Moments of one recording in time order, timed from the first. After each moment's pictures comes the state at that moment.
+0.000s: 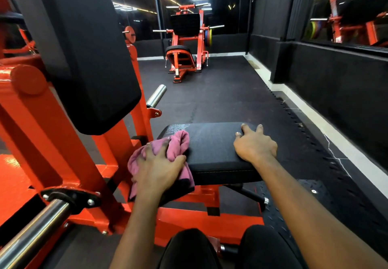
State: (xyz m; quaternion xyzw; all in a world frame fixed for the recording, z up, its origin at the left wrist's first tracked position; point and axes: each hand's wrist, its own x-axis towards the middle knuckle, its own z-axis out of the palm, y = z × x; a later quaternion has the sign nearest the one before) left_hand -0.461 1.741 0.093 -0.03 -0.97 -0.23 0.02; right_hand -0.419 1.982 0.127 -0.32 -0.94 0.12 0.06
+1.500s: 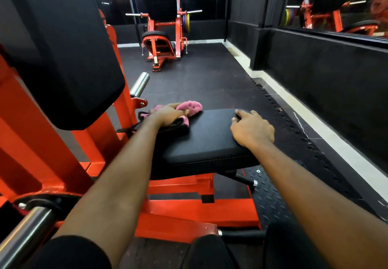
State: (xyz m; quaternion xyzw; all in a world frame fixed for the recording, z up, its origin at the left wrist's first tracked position) left_hand -0.594 1.794 0.137 -0.29 -0.90 -0.31 -0.12; right_hand -0.421 1.981 0.122 -0.35 -0.92 0.12 0.14
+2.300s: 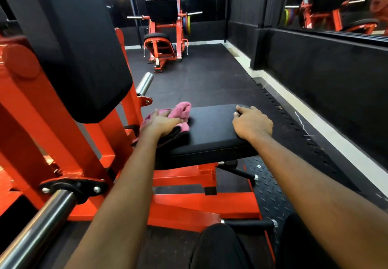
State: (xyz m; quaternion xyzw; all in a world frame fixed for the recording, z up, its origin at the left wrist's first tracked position) left_hand -0.549 1.752 0.121 -0.16 -0.96 -0.22 -0.06; right_hand -0.411 1.977 0.119 -0.35 -0.92 0.13 0.15
